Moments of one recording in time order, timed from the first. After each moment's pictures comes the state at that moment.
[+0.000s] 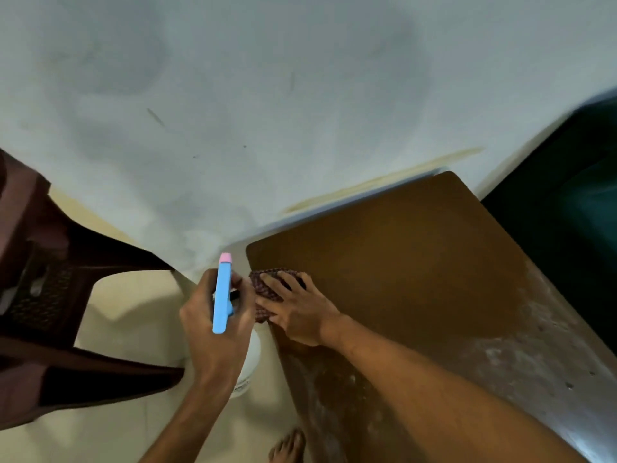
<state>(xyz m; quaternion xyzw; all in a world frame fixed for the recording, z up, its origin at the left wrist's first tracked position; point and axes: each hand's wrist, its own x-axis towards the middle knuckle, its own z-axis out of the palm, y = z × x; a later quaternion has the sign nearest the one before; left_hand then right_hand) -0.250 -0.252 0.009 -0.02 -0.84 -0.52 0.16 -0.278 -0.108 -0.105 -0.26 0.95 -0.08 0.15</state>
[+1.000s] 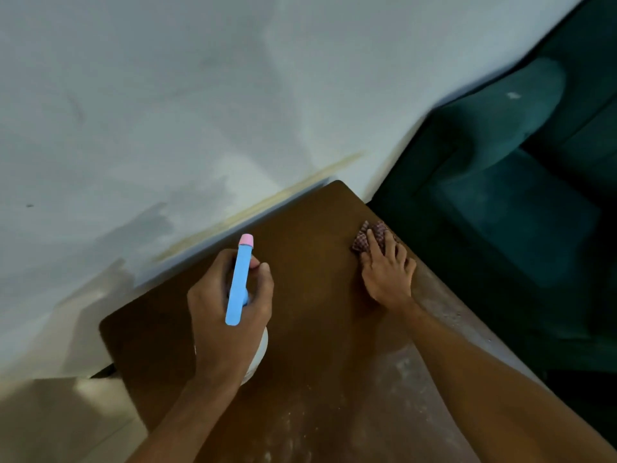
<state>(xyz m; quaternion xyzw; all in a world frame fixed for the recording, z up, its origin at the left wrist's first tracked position) -0.318 -0.073 -0.007 -0.19 -0.79 -0.57 0.07 -0.247 0.197 -0.106 0.39 0.91 -0.09 0.08</state>
